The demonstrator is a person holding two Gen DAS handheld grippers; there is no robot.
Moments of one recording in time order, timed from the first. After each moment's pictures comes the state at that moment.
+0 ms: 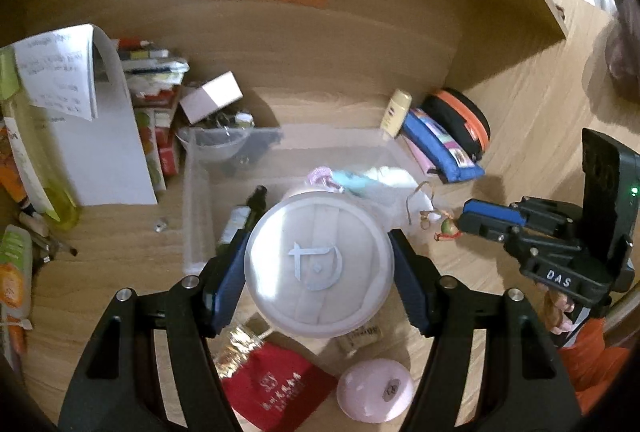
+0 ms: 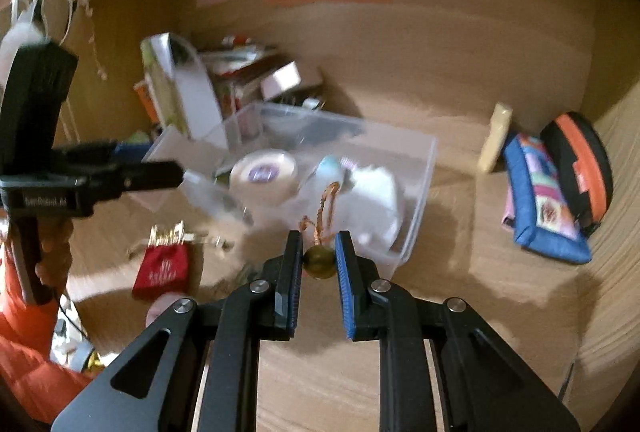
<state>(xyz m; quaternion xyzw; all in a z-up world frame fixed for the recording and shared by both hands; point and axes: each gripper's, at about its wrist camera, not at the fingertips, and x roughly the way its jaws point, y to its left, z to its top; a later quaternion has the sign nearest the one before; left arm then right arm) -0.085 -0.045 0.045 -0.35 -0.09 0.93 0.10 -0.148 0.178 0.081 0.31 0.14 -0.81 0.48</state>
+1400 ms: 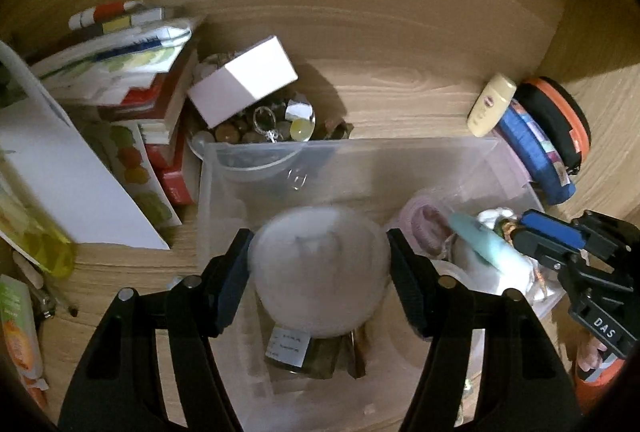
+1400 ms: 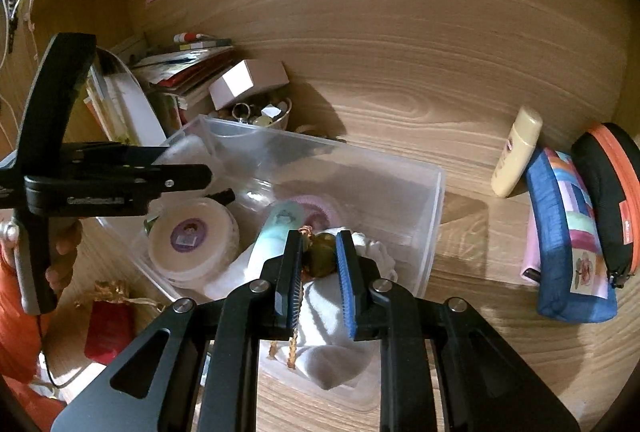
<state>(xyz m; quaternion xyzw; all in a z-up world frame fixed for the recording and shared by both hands) -0.202 -0.061 0.000 -0.43 -0.06 0.90 0.02 -0.211 0.121 0.053 0.34 0.15 -0.81 0.46</state>
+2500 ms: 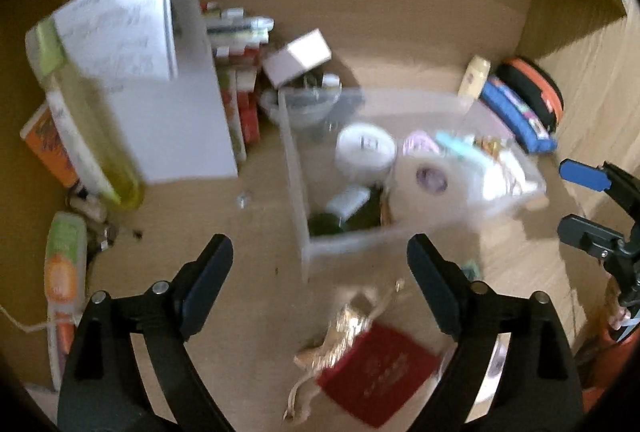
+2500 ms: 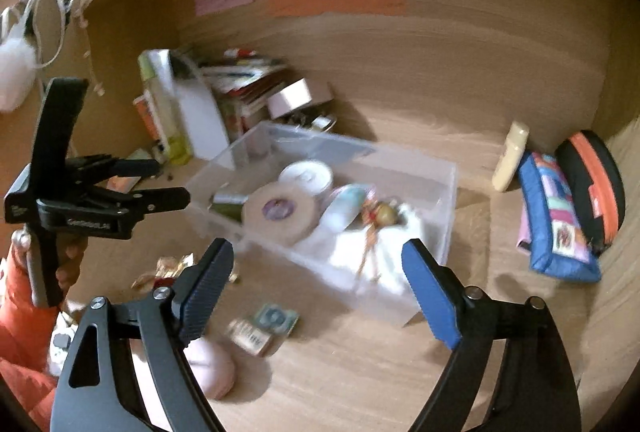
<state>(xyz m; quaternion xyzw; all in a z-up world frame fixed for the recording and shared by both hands) -0.090 -0.083 0.013 -0.42 -0.03 0.91 0.00 -0.130 0.151 0.081 0.32 0.14 -0.80 0.49</state>
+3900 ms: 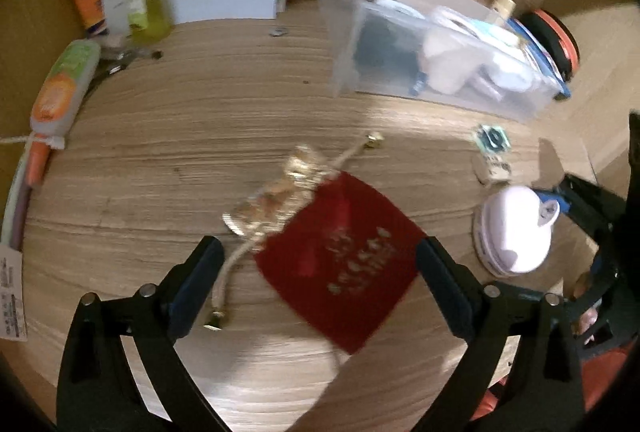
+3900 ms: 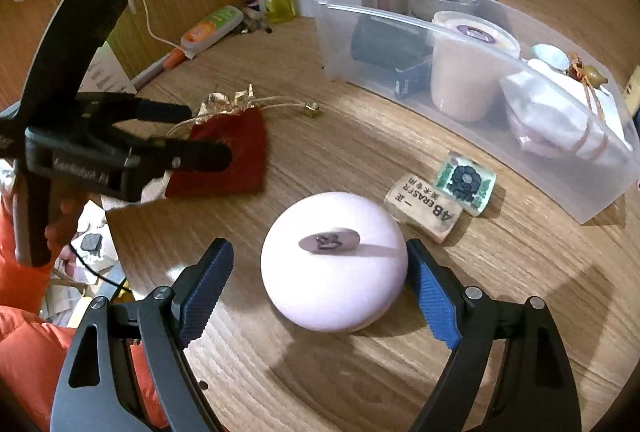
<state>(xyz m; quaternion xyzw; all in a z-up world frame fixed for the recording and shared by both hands) -0.009 -0.083 -0.058 -0.50 -0.09 0.86 -0.03 -0.038 0.111 -0.016 0.40 0.24 -0.69 0.56</state>
